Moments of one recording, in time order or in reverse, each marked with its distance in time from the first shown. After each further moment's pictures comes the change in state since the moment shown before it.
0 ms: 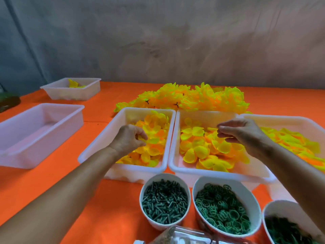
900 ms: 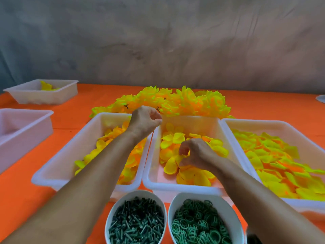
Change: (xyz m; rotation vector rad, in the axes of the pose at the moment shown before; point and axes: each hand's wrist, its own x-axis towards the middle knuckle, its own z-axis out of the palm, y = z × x) left_hand 0.080 0.090 0.049 -0.204 0.139 0.059; right_hand 0.036 0.038 0.045 -0.924 -0.181 -0.288
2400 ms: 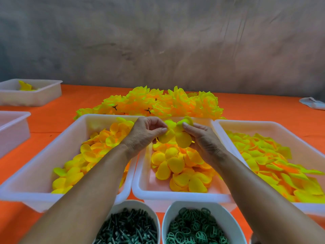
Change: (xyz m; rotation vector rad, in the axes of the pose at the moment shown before) left_hand -0.008 -0.020 0.034 -0.565 -0.241 0.118; right_hand 0.012 0.008 -0.016 1.334 0.228 0.201
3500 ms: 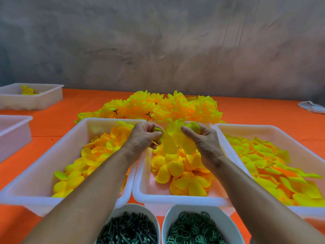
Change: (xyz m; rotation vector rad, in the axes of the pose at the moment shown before) left_hand -0.001 0.005 0.002 -0.117 0.090 -0.193; right_hand -0.005 0.000 0.005 -0.002 0.158 -0.255
